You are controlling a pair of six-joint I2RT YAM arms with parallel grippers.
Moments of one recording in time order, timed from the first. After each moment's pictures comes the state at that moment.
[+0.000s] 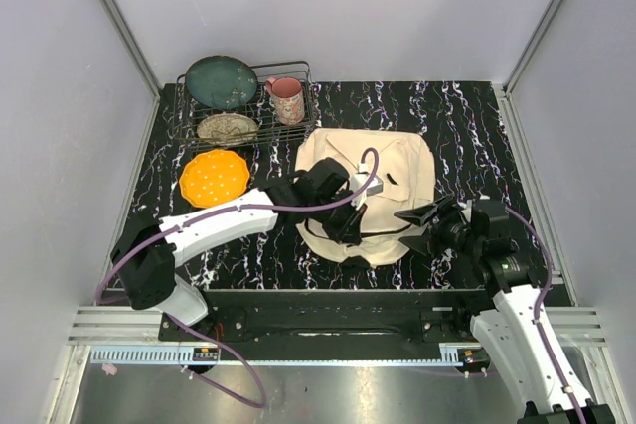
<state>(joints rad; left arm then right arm) -0.96 1.53 1.18 -0.47 0.42 -0.18 0.15 0.53 0.47 -0.52 -0.54 1.39</state>
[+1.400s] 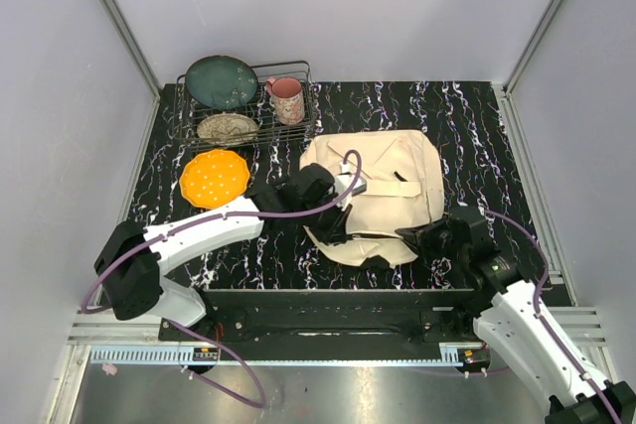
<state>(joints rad) -0.96 1.45 1.09 -0.45 0.31 -0.21 0.39 0.56 0.42 -0.53 -0.16 1.56</state>
